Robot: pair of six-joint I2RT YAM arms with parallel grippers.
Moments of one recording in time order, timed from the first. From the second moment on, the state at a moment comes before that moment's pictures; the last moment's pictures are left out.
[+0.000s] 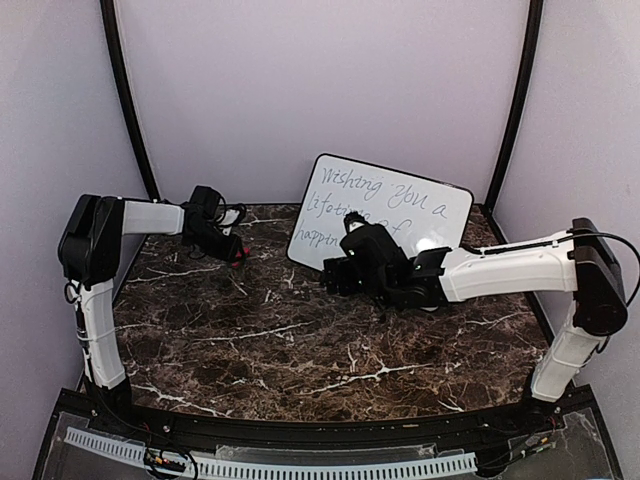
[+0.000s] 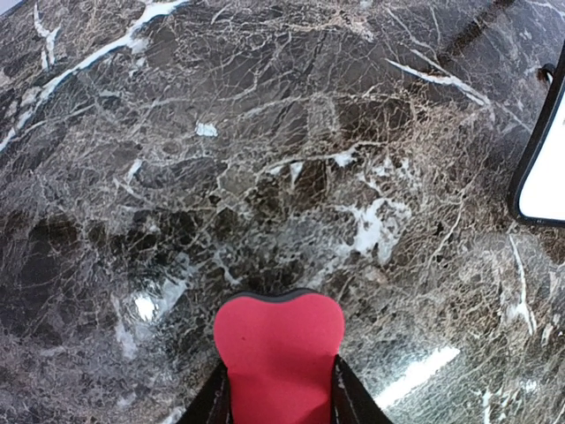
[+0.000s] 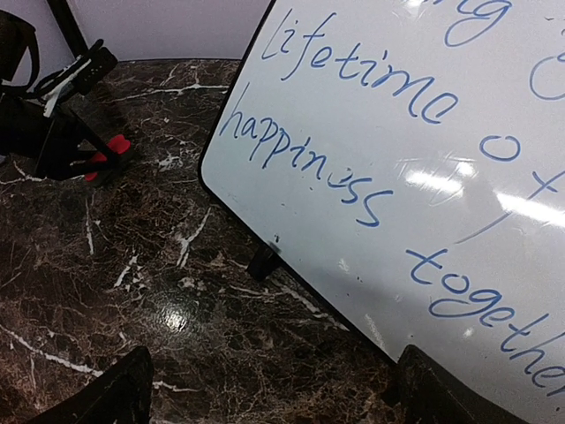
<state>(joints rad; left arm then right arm) -0.26 2.05 1.41 -0.37 0.22 0.09 1.04 1.69 1.14 -0.10 0.56 0.47</state>
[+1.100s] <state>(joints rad) -0.47 1.57 1.29 -0.35 0.20 -0.23 0.79 1.40 0.96 -0.18 0.61 0.55</state>
